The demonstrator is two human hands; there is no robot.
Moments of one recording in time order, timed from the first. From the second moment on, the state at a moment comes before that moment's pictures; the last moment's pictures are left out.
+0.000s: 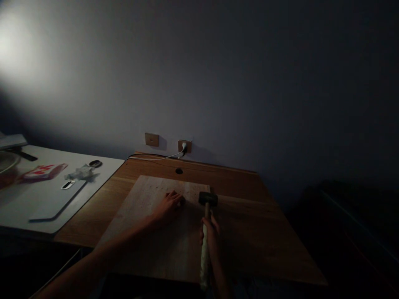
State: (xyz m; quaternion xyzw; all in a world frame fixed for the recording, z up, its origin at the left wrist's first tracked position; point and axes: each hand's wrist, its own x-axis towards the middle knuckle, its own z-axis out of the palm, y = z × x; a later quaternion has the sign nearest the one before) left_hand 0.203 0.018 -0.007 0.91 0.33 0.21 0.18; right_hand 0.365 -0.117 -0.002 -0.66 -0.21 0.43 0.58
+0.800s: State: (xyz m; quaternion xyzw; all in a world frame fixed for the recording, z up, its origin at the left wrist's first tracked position) left_hand 0.157 -0.005 -0.024 0.90 0.30 0.25 0.20; right_hand 0.360 -0.121 -0.010 -0.70 -0.27 0.35 0.56
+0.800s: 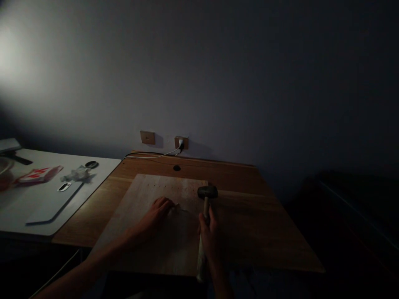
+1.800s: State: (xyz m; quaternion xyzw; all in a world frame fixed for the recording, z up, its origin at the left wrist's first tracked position) left_hand 0.216 -0.003 -0.014 0.90 0.17 0.23 0.34; right_hand 0.359 -0.119 -0.017 -0.71 -0.27 0.34 0.56
